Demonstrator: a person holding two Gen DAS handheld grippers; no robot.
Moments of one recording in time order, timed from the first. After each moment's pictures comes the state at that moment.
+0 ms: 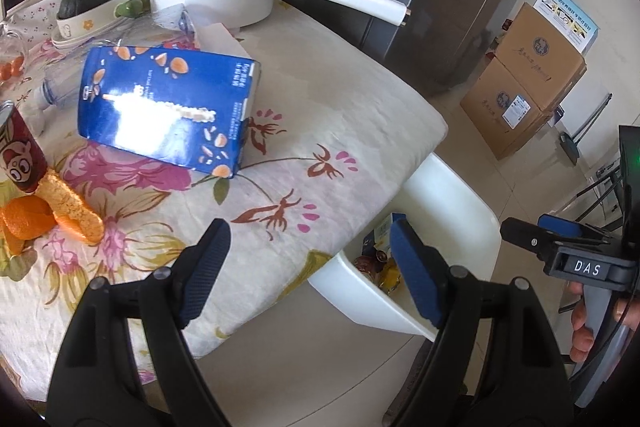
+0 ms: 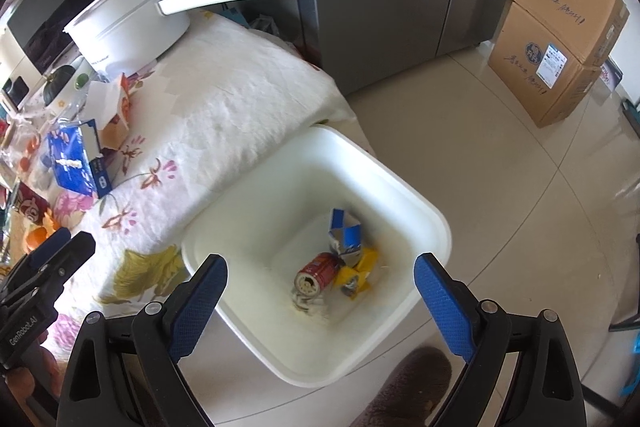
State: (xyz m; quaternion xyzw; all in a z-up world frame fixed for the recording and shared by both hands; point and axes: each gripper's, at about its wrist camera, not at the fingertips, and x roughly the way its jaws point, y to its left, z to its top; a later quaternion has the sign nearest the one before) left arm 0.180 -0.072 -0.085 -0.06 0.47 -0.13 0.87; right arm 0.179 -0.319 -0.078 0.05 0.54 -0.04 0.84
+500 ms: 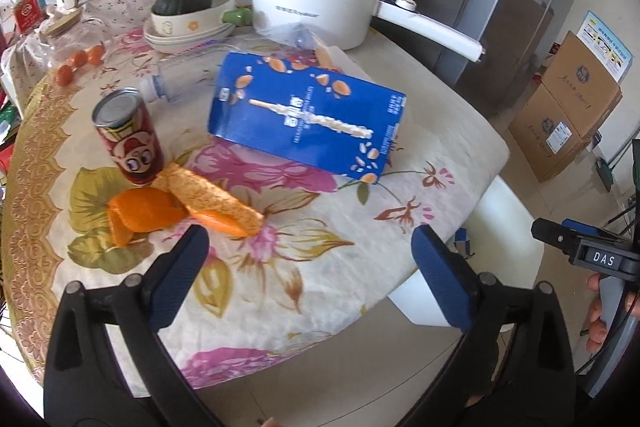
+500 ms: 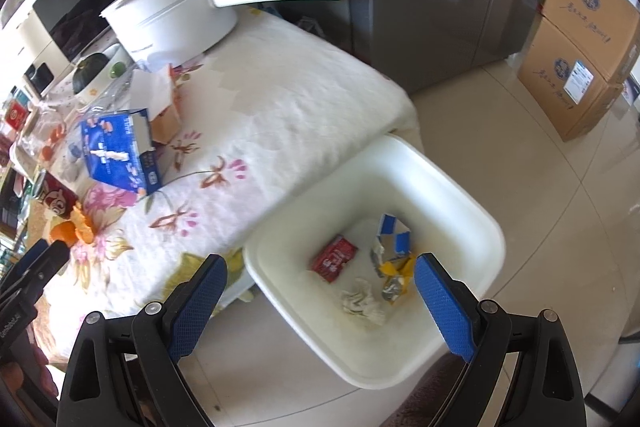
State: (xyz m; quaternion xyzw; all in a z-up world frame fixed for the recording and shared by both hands) left arm 0.160 0.023 -0.066 -0.06 0.45 -0.03 0.89; right arm 0.188 -0.257 -0.073 0.05 0.54 0.00 0.84
